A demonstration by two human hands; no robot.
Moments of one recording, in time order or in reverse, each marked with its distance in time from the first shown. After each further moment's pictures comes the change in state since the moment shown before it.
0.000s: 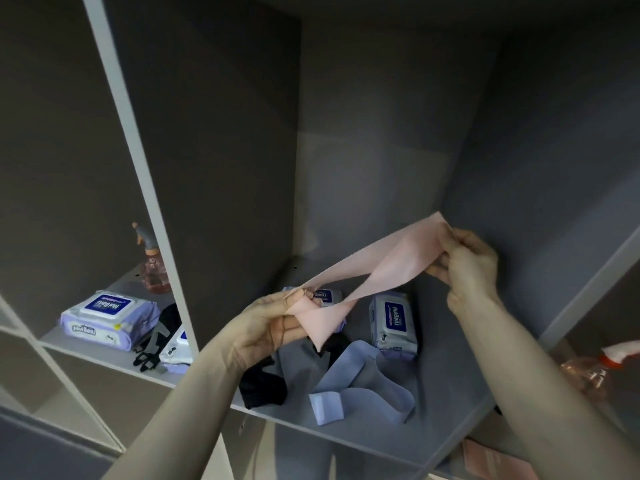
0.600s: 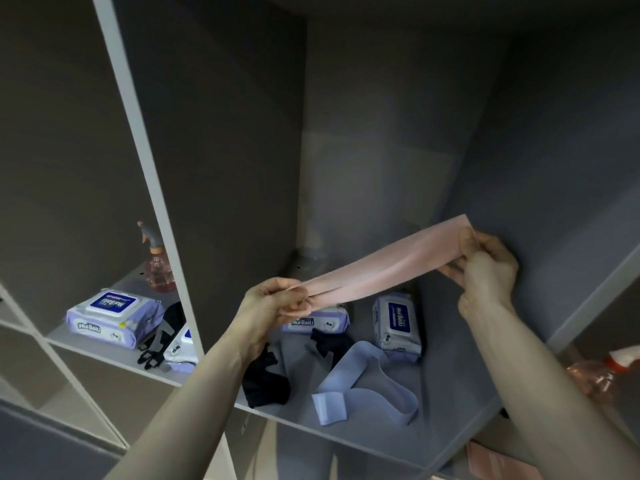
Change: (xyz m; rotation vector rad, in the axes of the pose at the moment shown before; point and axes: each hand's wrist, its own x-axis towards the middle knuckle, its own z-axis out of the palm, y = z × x) left_hand 0.013 0.002 -0.005 0.245 0.304 0.195; right_hand 0.008 0.007 -0.006 0.040 0.110 -0.078
